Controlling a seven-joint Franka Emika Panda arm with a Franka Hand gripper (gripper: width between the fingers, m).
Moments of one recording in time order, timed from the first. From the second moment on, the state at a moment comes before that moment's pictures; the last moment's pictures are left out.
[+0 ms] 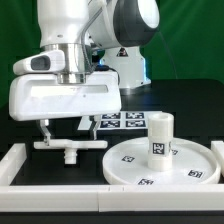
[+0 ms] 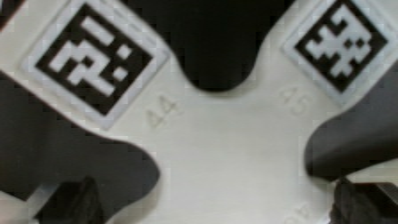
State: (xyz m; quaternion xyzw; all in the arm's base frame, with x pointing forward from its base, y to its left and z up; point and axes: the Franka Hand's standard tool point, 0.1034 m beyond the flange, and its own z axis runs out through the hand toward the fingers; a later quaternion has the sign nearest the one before) arm 0.532 -0.116 0.039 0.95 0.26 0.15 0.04
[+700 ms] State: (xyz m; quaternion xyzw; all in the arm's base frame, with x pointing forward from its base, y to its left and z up) arm 0.516 -0.121 0.022 0.96 0.25 0.14 0.04
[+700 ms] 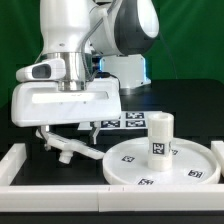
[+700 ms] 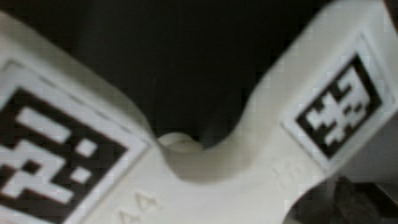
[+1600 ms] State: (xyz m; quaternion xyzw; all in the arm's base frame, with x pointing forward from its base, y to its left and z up) arm 0.514 -0.113 0.011 0.97 0.22 0.14 0.04
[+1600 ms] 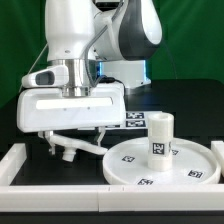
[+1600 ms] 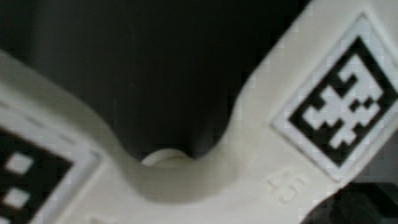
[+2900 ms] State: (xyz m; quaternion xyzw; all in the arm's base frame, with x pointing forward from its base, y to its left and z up) arm 0.525 -0.057 0.085 0.99 0.08 0.07 -0.08
